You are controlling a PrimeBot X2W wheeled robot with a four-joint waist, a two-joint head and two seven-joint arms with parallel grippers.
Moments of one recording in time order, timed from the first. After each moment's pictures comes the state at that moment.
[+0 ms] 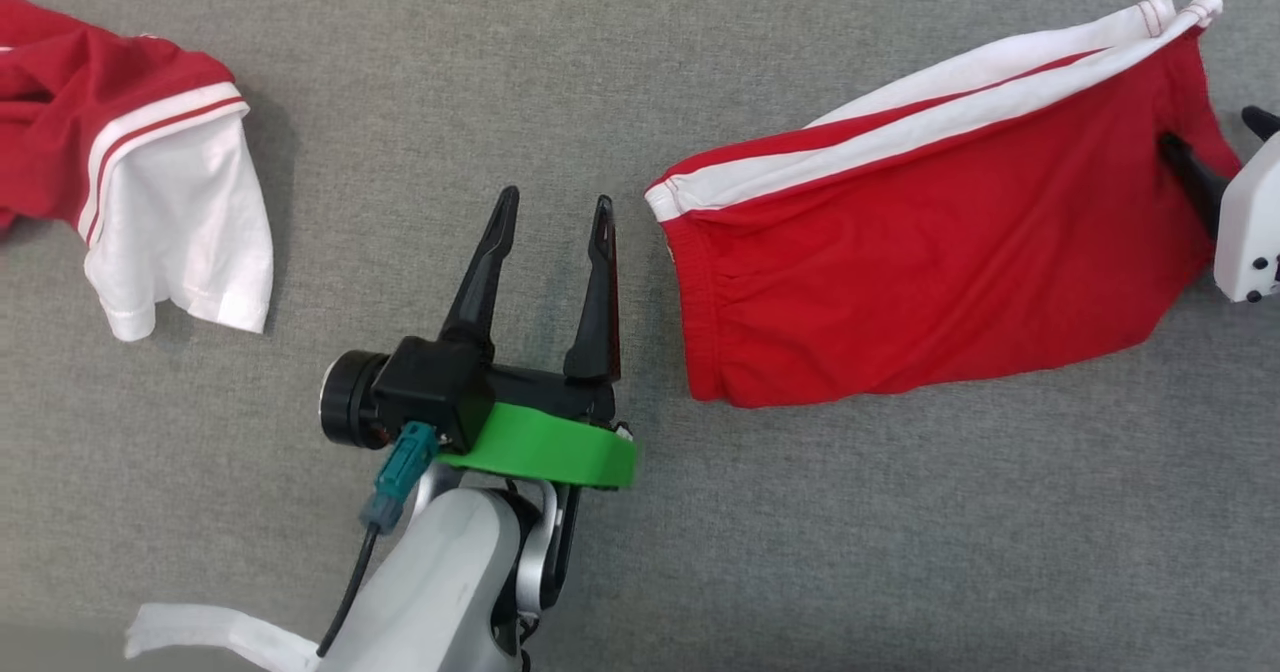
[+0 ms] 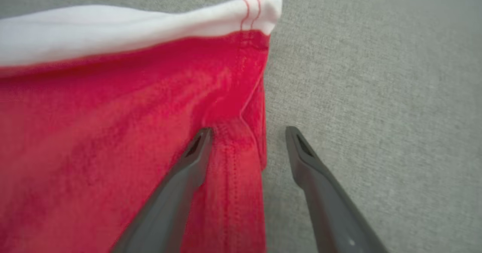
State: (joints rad) left arm -0.40 0.09 -0.58 0.07 -0.43 0.27 -0.26; right arm -0.62 -0.65 0.22 0.30 0.49 0.13 0.50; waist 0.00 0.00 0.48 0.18
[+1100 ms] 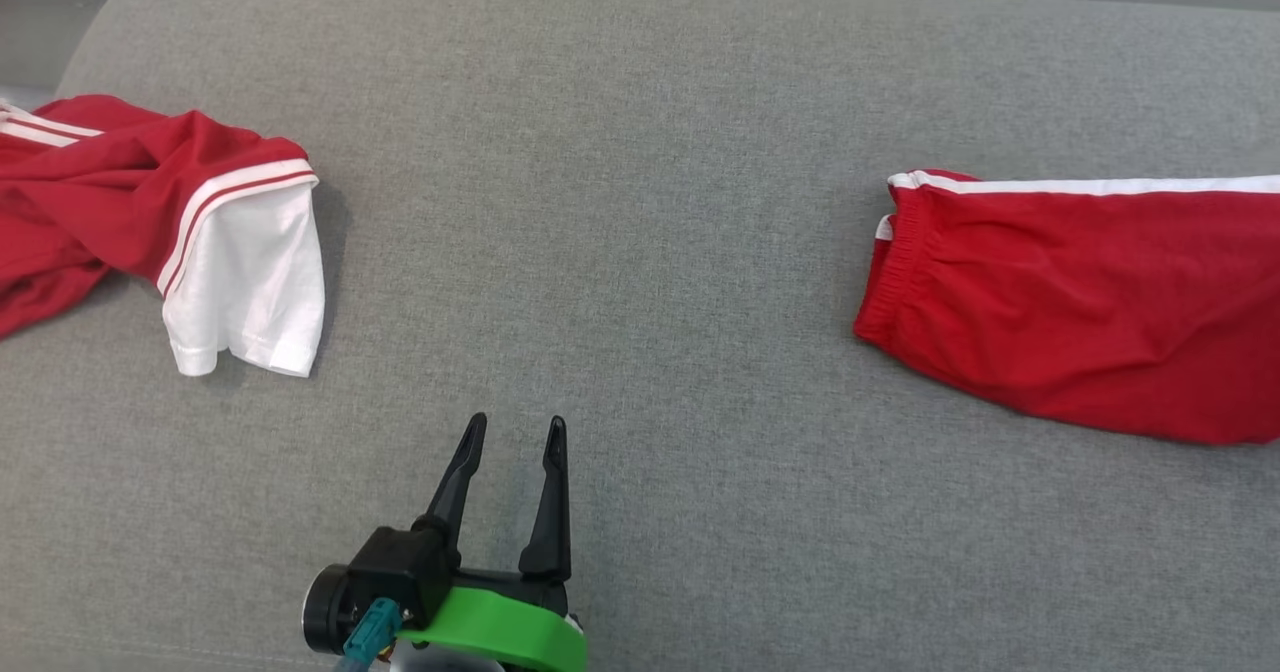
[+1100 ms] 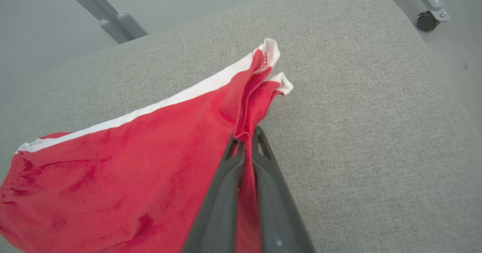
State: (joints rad) left arm -0.03 0.05 -0.42 0.10 -0.36 0.10 -0.26; right arm -0.35 -0.66 -0.25 0.37 0.78 0.13 0.56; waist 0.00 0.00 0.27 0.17
